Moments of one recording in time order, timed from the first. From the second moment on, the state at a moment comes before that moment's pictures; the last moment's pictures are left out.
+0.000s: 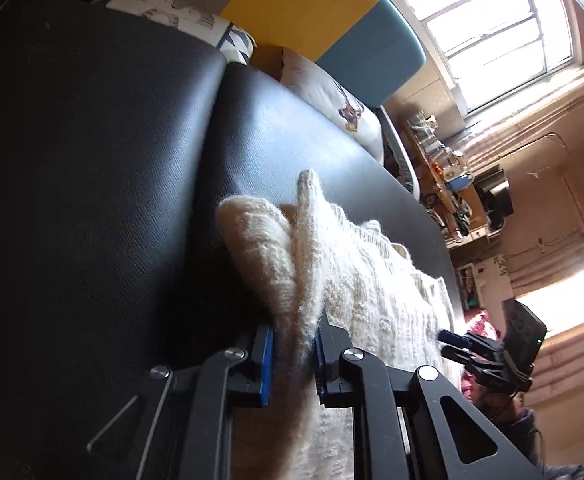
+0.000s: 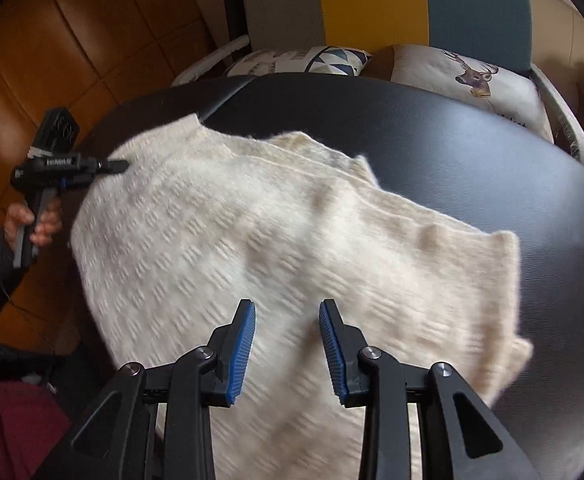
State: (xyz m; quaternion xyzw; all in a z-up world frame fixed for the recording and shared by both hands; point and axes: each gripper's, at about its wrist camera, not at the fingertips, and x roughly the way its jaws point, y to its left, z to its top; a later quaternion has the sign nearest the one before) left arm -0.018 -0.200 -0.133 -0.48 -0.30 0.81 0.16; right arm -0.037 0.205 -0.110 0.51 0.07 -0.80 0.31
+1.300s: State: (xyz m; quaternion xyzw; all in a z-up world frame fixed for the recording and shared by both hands) left arm -0.058 0.040 -0.037 -0.48 -0.41 0.74 0.24; right arm -0.050 0.242 -0.142 0.53 0.02 -0.77 0.36
